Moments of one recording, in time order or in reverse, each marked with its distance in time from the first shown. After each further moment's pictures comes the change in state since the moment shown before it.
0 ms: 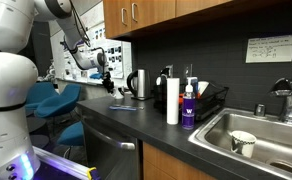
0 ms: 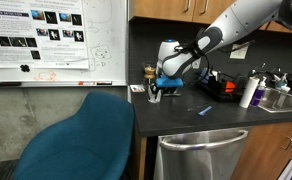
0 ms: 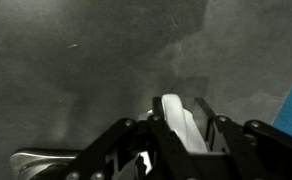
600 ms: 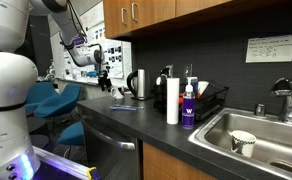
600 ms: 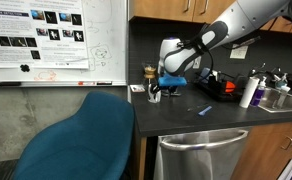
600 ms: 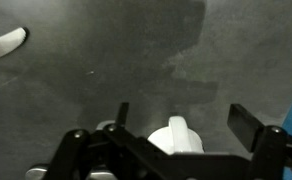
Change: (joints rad) arm 0.003 -0.062 0.009 -0.051 0.038 -0.082 -0.019
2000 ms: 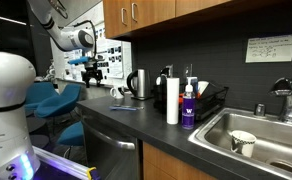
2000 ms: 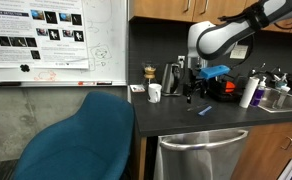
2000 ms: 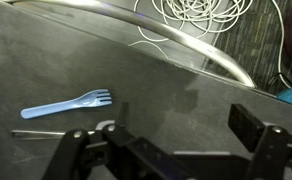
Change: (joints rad) arm -0.080 -0.492 0.055 -0.414 0.066 -0.327 -0.396
